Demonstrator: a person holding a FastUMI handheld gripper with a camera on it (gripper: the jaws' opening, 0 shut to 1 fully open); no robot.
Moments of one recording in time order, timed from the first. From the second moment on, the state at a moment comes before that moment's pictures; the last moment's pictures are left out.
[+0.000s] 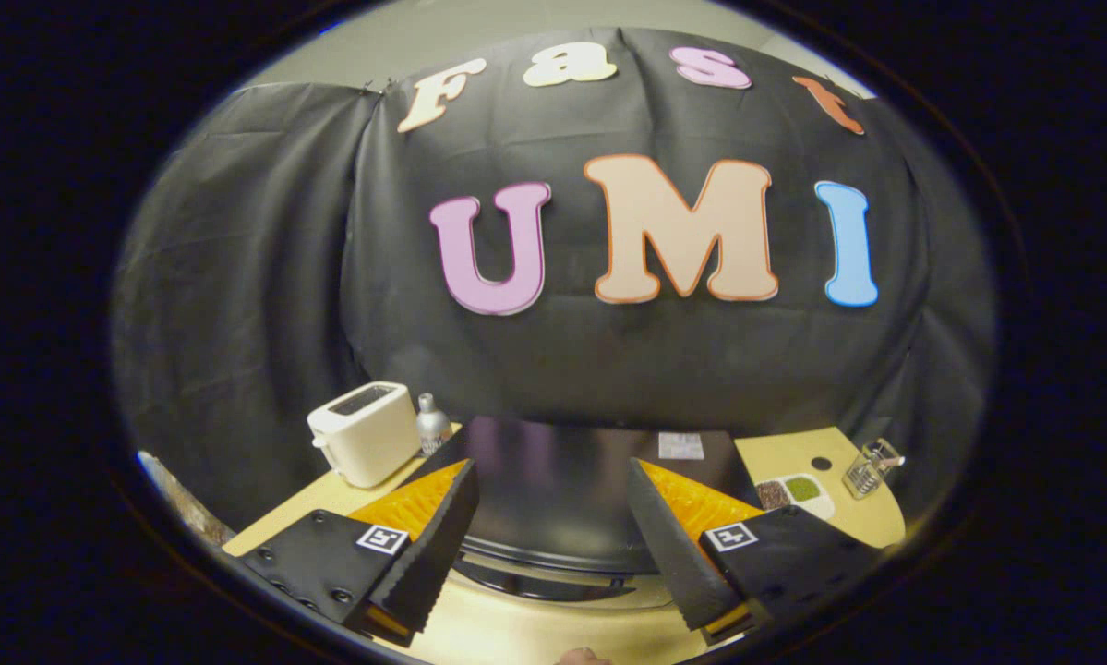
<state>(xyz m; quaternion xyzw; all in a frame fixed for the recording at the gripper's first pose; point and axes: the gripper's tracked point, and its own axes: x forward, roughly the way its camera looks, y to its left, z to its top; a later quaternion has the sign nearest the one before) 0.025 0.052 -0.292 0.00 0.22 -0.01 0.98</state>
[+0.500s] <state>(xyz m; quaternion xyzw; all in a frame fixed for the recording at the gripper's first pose) -0.004 0.052 -0.349 -0.02 0.26 -0.01 0.96</state>
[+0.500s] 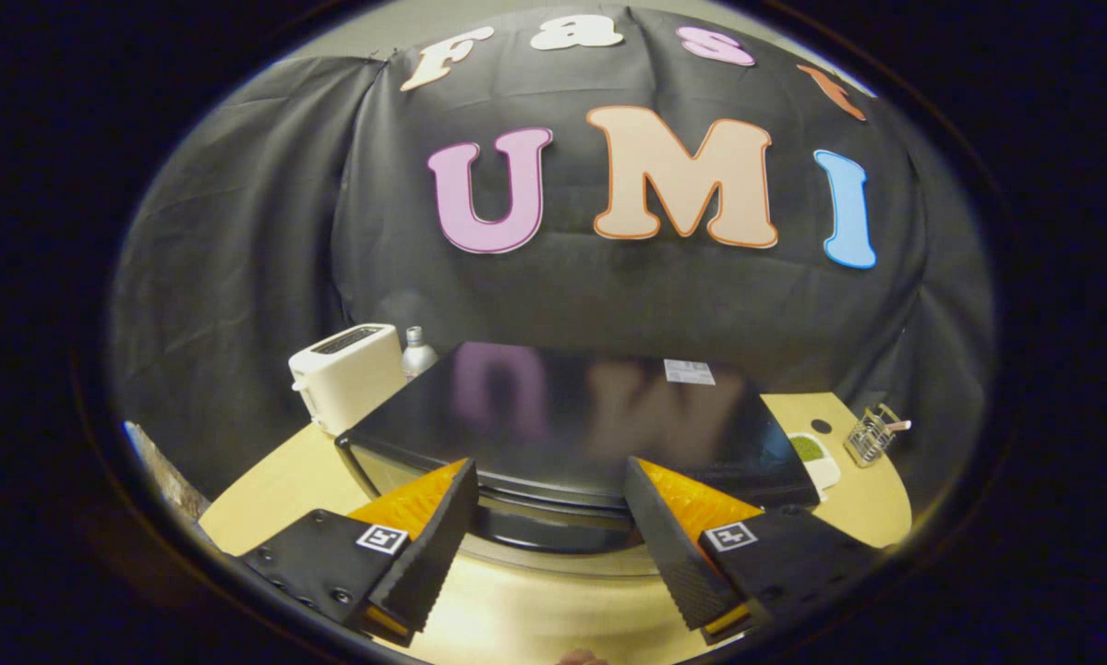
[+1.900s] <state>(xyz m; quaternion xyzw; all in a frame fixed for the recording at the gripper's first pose) -0.171 0.086 -0.470 -0.01 0.43 0.09 0.90</state>
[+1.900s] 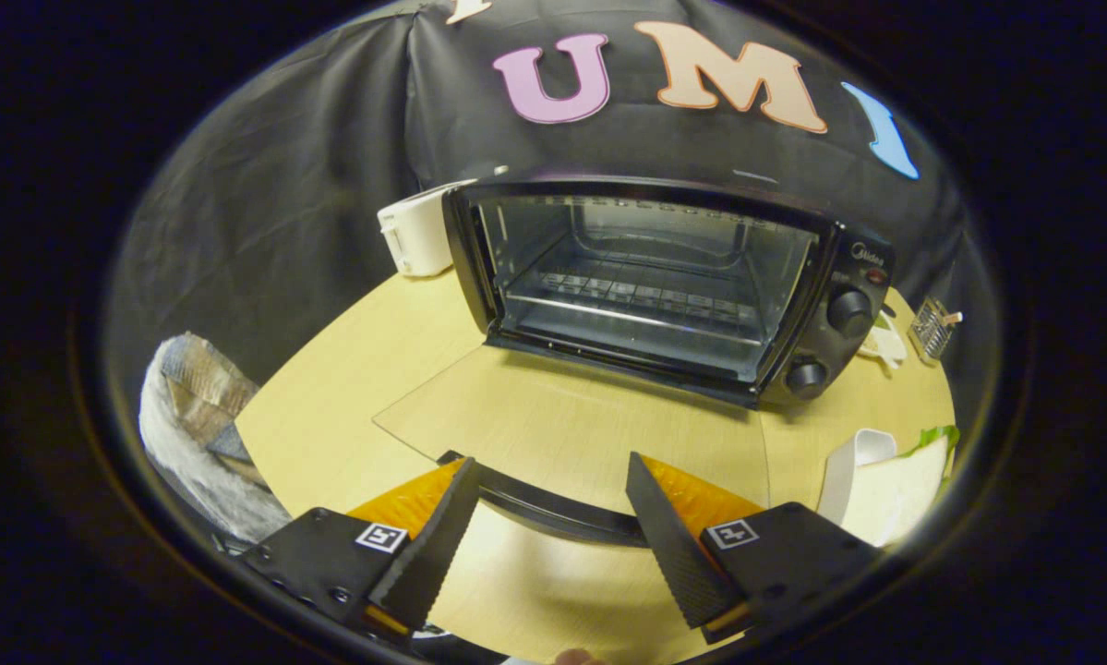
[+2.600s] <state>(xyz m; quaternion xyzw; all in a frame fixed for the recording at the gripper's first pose) -0.151 0.060 -0.434 0.05 0.38 0.09 0.92</state>
